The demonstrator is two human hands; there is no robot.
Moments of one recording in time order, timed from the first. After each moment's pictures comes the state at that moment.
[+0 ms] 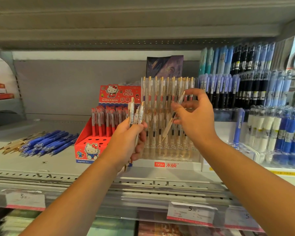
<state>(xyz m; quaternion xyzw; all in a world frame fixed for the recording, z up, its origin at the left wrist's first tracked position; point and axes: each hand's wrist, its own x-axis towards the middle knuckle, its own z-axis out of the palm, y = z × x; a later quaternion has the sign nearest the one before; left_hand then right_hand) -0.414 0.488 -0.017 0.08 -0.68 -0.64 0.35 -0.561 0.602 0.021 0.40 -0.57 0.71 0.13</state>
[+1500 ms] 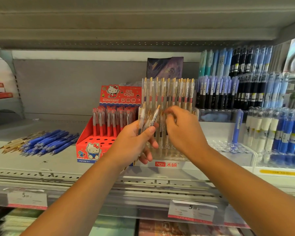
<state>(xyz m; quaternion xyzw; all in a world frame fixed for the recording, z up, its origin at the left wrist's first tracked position) -0.414 0.489 -0.020 0.03 -0.76 -0.57 0.31 -0.534 0.598 0.007 0.46 -0.73 0.45 0.23</state>
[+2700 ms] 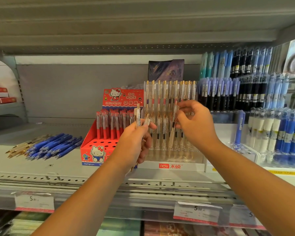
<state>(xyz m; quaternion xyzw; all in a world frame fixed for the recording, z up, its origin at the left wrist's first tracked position) -0.412 0.488 -0.018 0.06 -0.71 -0.62 0.34 -0.561 0.599 0.014 0.42 -0.64 0.62 0.15</state>
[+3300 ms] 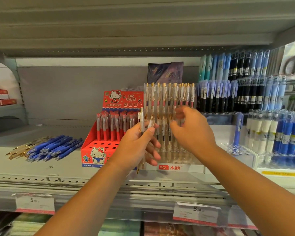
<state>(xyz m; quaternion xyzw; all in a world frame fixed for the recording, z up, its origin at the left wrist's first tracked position) -0.413 0.493 -0.018 0.02 -0.71 -0.62 0.33 -0.542 0.606 0.014 0.40 -0.77 0.42 0.26</state>
